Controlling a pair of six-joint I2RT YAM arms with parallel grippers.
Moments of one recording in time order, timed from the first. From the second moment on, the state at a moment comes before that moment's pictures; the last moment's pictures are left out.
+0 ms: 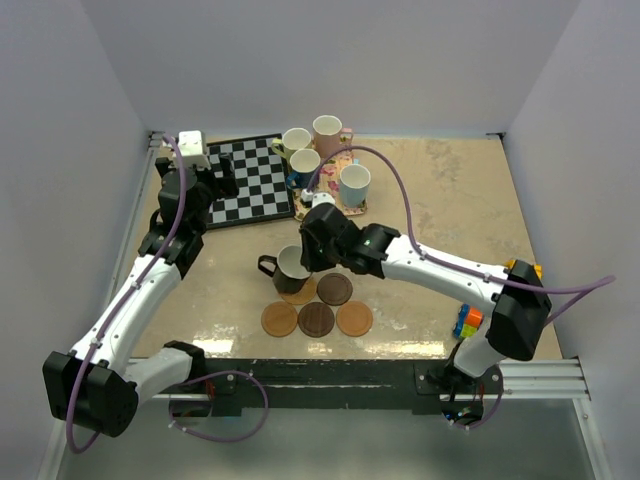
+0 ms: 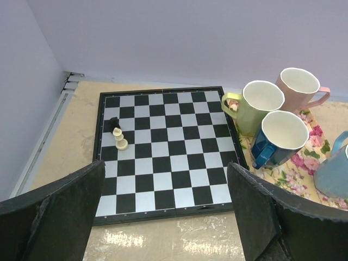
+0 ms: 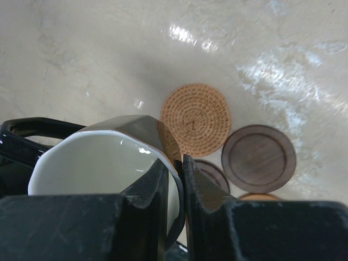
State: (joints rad) left arm -0.27 1.08 0.94 0.02 -0.35 -0.09; right arm 0.96 1.56 1.30 -0.52 0.15 0.60
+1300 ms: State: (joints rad) left arm -0.27 1.10 0.94 0.02 -0.31 -0.09; right arm 1.15 1.70 1.29 -0.41 0.00 0.15
